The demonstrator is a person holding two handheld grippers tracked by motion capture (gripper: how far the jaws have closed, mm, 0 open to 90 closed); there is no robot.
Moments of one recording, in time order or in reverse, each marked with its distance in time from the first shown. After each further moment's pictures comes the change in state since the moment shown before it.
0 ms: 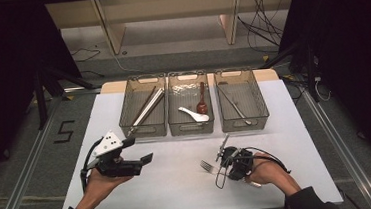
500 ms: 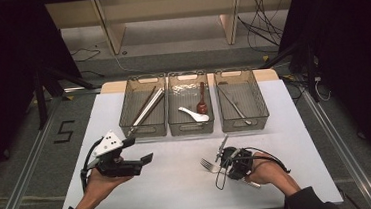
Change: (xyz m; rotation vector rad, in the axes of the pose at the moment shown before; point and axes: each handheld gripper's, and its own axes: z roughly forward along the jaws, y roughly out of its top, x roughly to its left) left arm 0.000 0.000 0.000 0.001 -0.001 0.001; right arm 0.002 0.001 -0.002 -0.008 -0.019 -0.020
